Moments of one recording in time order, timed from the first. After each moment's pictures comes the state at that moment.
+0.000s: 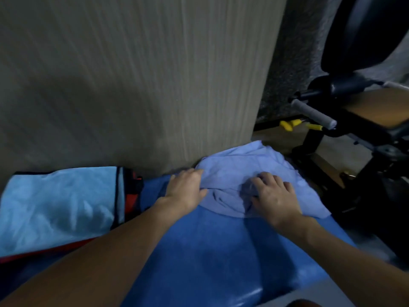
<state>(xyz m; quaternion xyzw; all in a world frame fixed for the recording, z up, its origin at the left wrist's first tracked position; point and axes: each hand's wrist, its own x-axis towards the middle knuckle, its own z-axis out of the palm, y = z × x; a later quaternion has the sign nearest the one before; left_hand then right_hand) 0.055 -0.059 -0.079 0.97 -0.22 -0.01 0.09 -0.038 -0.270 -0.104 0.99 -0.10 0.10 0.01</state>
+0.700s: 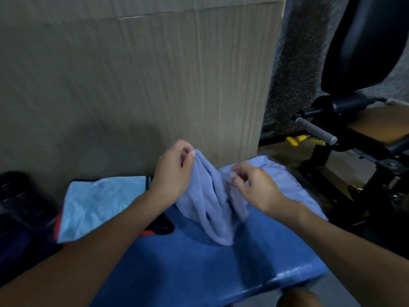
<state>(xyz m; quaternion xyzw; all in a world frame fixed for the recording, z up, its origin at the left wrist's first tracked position) -0.005 -0.009 0.053 0.86 -0.20 0.19 0.44 -0.043 -0.214 0.000 0.91 0.00 0.16 -0.39</state>
